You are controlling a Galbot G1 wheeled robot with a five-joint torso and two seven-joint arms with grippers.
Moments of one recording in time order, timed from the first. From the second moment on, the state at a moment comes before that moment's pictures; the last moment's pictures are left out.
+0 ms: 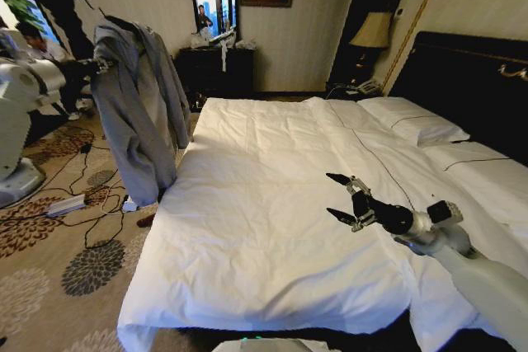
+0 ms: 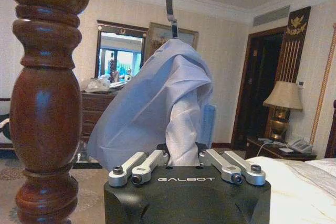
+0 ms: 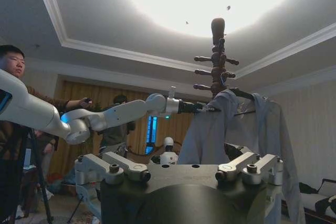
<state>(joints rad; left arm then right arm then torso) -0.25 -0.59 0.14 -1.00 -1.14 0.51 0.37 -1.34 0.55 0.64 1.94 1.24 0.24 -1.08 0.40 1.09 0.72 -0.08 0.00</state>
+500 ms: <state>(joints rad) -0.23 -0.57 0.11 -1.01 -1.17 0.51 0.35 -1.35 0.54 0.65 1.94 1.23 0.26 -1.09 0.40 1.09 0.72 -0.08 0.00</state>
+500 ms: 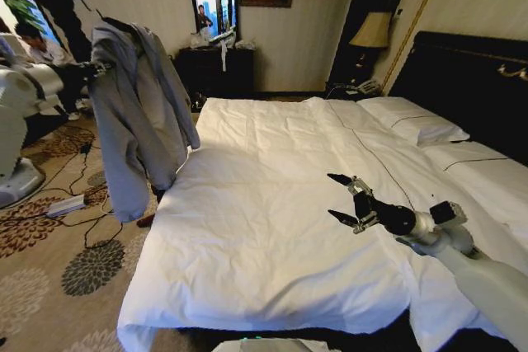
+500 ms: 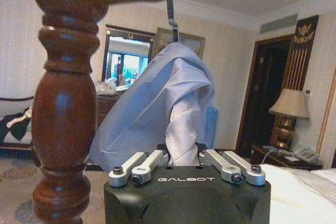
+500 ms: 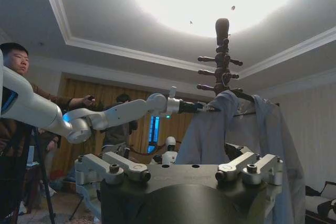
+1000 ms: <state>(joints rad) -0.21 -0.56 0.11 -1.01 -1.16 0.51 0.36 -1.37 0.55 0.66 1.95 1.23 0.26 -1.09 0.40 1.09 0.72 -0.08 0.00</state>
